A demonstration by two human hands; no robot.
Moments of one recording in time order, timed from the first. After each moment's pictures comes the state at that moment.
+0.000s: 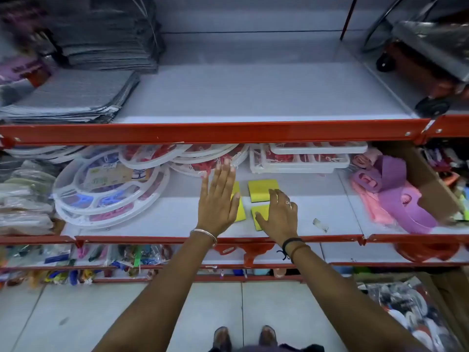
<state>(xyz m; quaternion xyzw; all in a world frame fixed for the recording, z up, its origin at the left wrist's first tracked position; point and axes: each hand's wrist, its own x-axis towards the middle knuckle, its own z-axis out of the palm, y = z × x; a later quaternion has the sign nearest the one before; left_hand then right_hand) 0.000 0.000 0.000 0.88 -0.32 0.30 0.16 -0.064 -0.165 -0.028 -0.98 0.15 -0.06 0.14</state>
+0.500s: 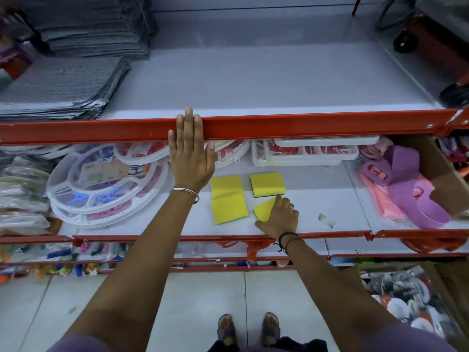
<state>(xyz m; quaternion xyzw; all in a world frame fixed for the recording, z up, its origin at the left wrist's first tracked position) 0.085 0.014 0.056 0.86 -0.20 0.44 0.14 -0.041 -0.168 -0.069 -0.95 0.26 0.12 0.15</state>
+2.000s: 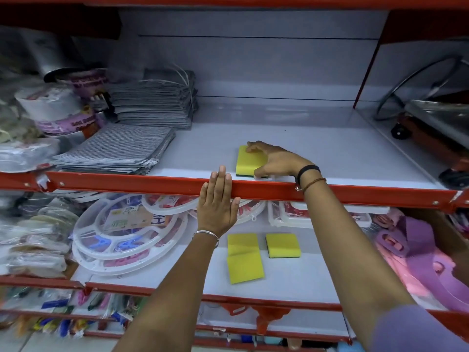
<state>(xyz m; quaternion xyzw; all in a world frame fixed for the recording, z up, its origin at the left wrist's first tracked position) 0.097 0.024 0.068 0.83 -0.23 0.49 0.15 0.108 -0.162 0.209 -0.96 -0.08 0.03 0.28</state>
